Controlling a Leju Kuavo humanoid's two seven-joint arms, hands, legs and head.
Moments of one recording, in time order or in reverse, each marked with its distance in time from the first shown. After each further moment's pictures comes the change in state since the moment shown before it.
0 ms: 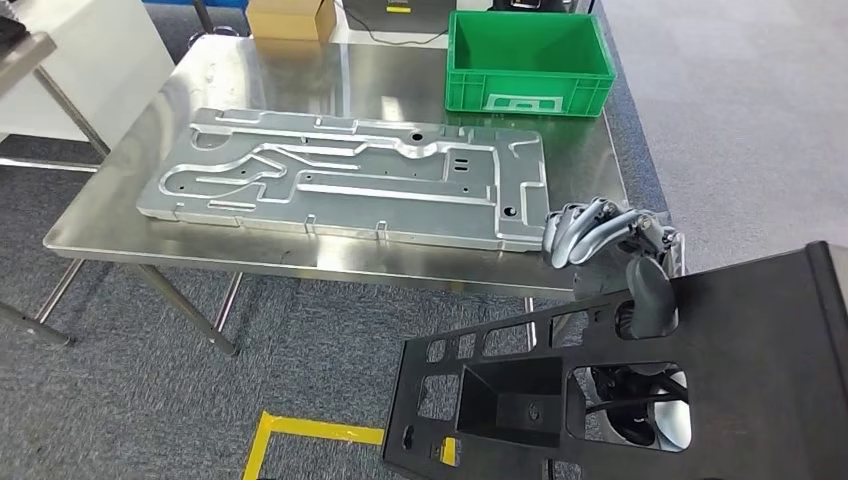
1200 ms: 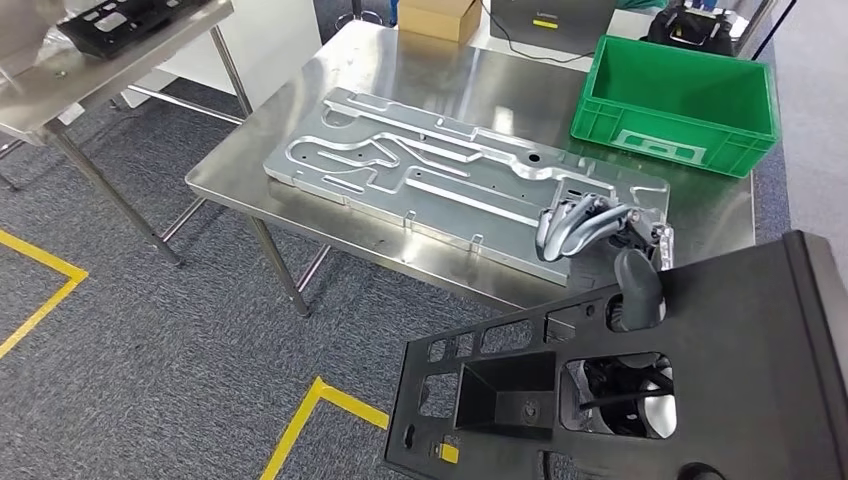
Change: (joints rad) left arm 0.000 -0.002 -0.012 0.000 -0.002 -0.002 -0.008; right arm 0.002 -0.007 0.012 0.010 0.006 -0.034 -0.004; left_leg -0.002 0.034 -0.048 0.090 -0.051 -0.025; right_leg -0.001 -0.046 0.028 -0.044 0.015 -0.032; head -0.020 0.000
